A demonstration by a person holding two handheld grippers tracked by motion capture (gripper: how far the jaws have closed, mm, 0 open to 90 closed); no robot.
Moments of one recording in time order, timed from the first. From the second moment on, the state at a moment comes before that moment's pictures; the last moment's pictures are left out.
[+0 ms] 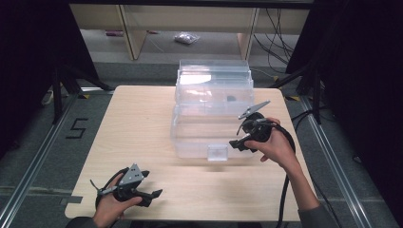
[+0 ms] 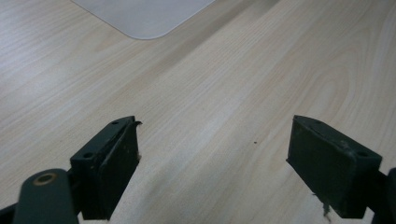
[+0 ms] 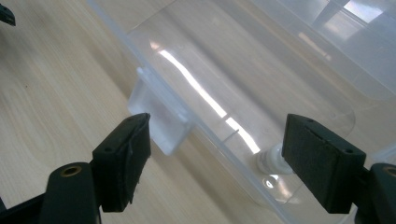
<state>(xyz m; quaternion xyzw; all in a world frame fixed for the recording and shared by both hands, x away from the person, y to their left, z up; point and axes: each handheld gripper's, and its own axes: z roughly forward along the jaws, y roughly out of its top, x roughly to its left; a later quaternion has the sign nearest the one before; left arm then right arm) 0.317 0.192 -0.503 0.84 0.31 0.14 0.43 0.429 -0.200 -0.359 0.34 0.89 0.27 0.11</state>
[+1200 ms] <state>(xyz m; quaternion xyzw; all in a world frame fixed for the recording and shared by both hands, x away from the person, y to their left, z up) 0.317 0.193 -0.502 0.84 0.30 0.13 0.42 0.402 -0.206 -0.386 0.33 0.88 0.32 0.10</state>
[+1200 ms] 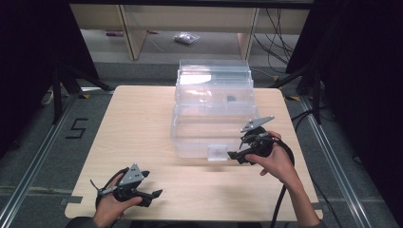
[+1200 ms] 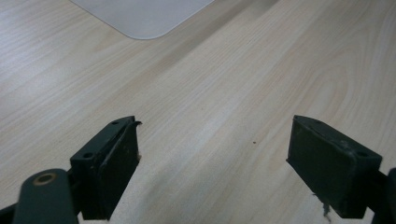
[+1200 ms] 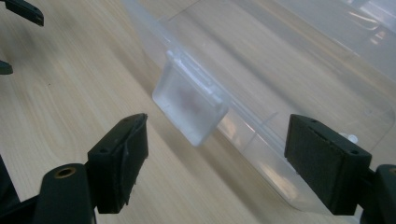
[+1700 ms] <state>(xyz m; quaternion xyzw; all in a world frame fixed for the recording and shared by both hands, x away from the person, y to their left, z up) 0.317 0.193 -0.502 0.84 0.31 0.14 0.42 0.389 -0.204 -0.392 0.32 0.88 0.33 0.12</state>
